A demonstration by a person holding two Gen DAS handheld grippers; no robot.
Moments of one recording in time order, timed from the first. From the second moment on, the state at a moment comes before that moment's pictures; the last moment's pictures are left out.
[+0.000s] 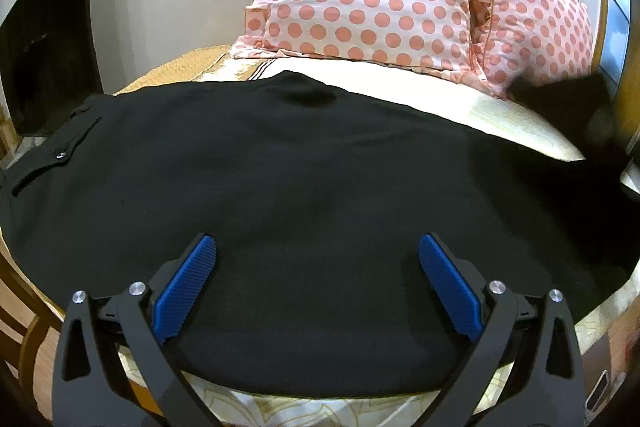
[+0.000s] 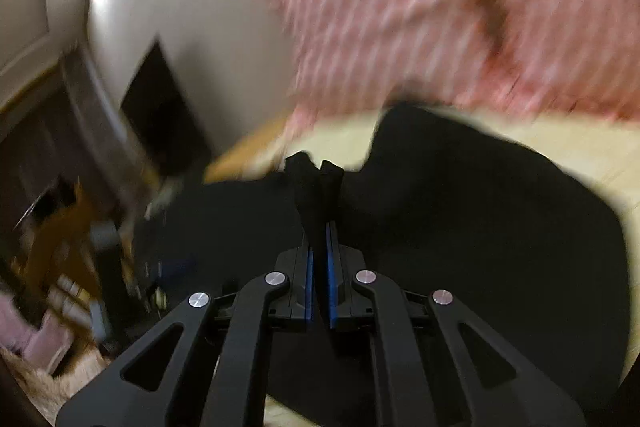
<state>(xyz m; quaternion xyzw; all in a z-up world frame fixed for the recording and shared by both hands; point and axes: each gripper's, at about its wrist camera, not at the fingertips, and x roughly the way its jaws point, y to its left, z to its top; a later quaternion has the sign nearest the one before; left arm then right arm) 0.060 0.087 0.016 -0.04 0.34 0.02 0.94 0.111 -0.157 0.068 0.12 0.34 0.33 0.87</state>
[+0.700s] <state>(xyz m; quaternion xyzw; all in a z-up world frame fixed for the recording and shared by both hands) 0.038 0.144 0.032 -0.09 0.31 0.08 0.94 0.099 -0.076 0.060 0.08 0.31 0.35 0.88</state>
